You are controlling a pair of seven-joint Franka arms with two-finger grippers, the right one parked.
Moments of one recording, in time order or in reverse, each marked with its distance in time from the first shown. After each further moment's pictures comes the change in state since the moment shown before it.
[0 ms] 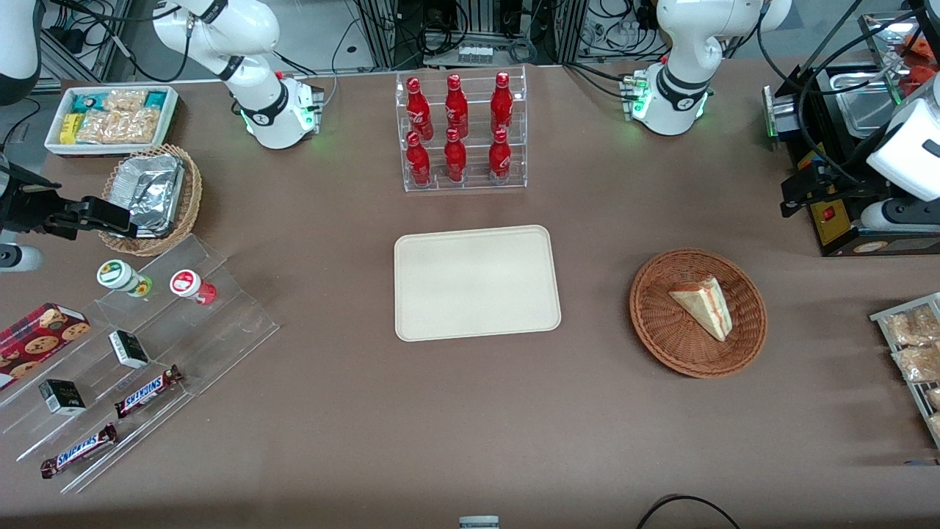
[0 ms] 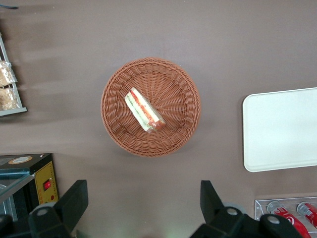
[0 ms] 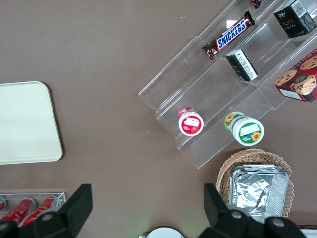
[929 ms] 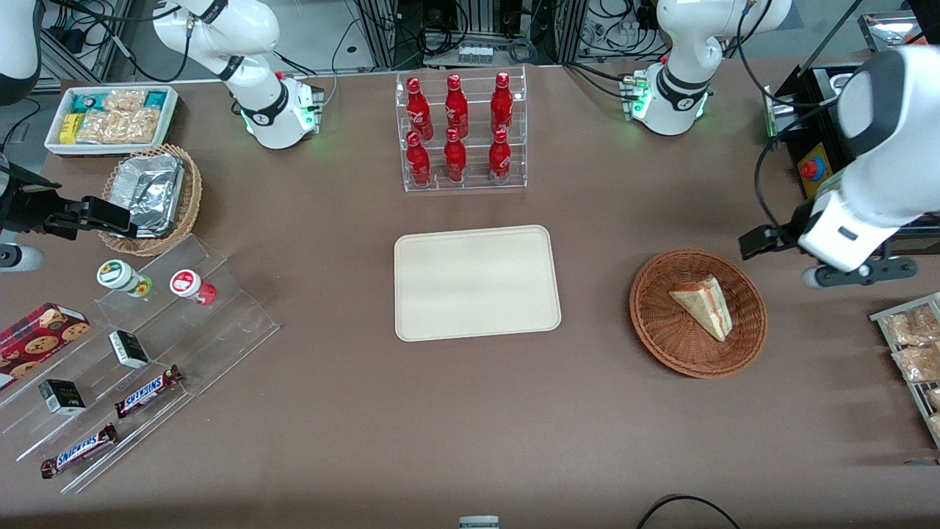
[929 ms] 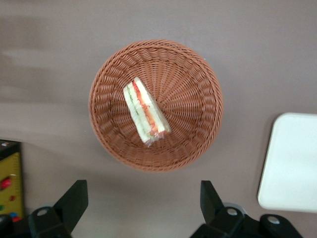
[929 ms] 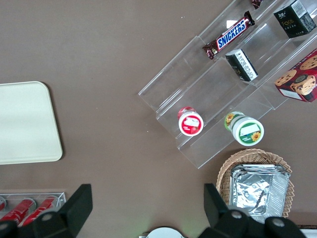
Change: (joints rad) arm 0.003 0.016 -0.007 -0.376 0.012 0.338 -0.206
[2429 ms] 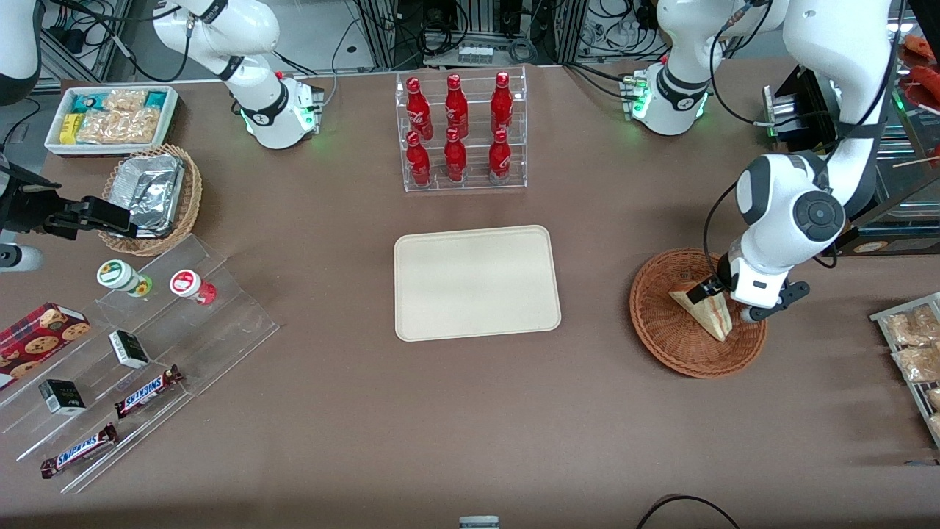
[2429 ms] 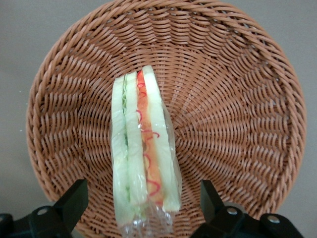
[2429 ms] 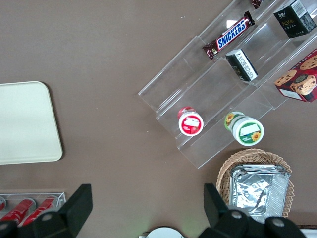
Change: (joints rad) arm 0.009 0.166 0.012 -0.387 0.000 0.612 -0.292
